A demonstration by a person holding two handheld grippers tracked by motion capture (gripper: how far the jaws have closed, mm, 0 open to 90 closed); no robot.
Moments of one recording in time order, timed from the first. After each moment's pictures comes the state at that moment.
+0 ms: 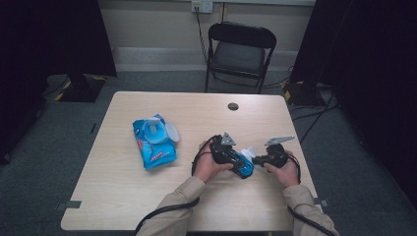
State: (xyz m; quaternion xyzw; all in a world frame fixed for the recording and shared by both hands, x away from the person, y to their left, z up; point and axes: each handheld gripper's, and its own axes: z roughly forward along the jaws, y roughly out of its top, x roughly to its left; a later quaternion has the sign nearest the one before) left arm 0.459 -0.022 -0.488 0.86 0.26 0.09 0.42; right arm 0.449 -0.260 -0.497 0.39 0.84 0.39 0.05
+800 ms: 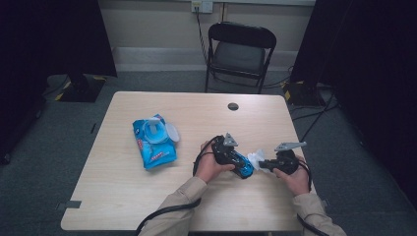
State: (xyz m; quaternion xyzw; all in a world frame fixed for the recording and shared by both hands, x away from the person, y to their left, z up) left arm 0.457 -0.028 -0.488 0.87 0.25 0.10 0.42; right arm 0.422 -0.284 -0.482 0.39 0.83 0.40 0.08
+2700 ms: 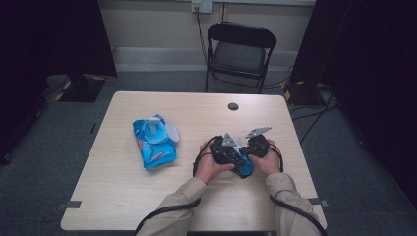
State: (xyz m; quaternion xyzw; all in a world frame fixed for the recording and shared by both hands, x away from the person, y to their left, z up) left arm 0.457 -0.025 -0.490 0.86 0.26 0.10 0.43; right arm 0.484 -0.208 -0.493 0.34 0.87 0.35 0.10
